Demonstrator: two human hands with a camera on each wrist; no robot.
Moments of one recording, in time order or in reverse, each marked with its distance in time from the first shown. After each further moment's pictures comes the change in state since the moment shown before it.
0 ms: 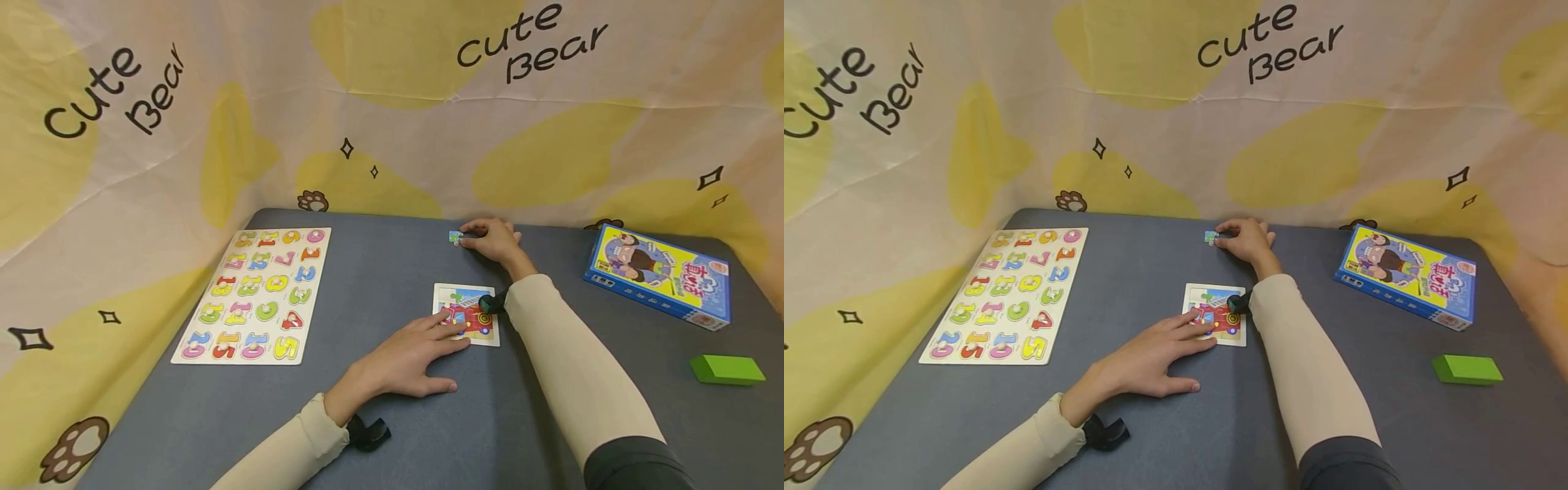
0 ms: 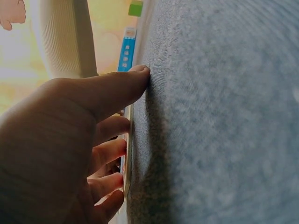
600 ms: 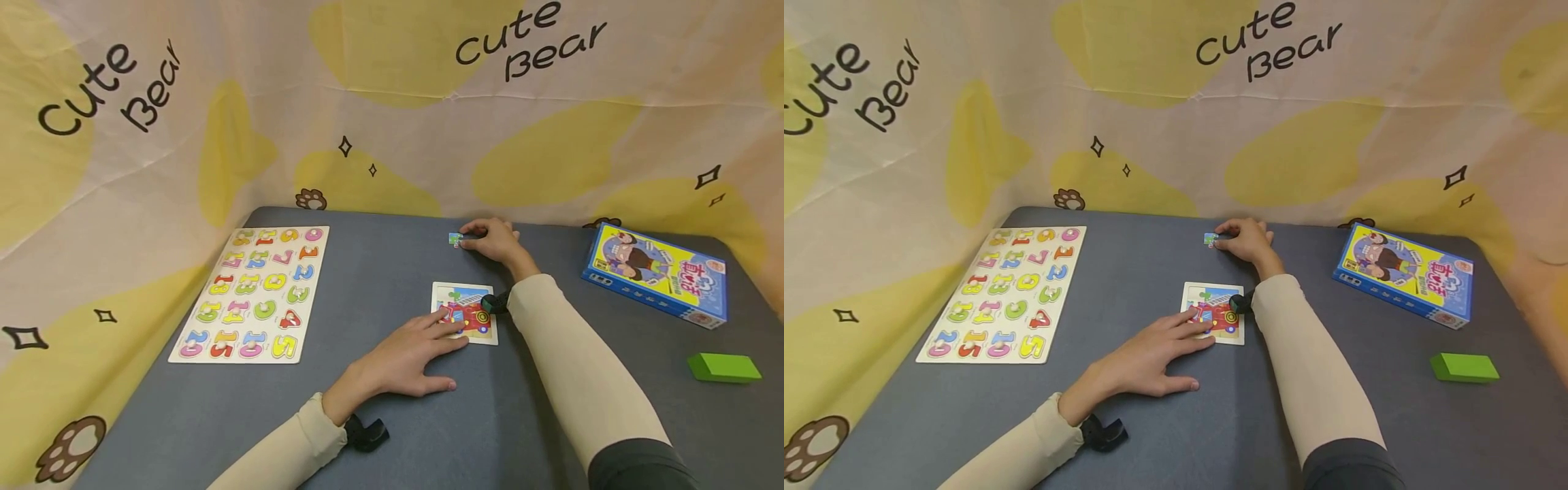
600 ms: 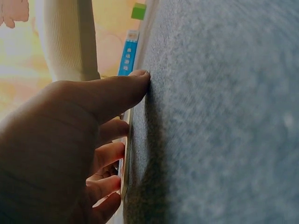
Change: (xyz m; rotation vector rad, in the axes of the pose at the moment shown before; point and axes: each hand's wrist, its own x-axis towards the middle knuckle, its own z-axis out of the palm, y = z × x) left_hand 0.002 -0.004 0.006 0.006 0.021 0.018; right_hand -0.006 -0.002 -0.006 -0.009 -0.067 -0.015
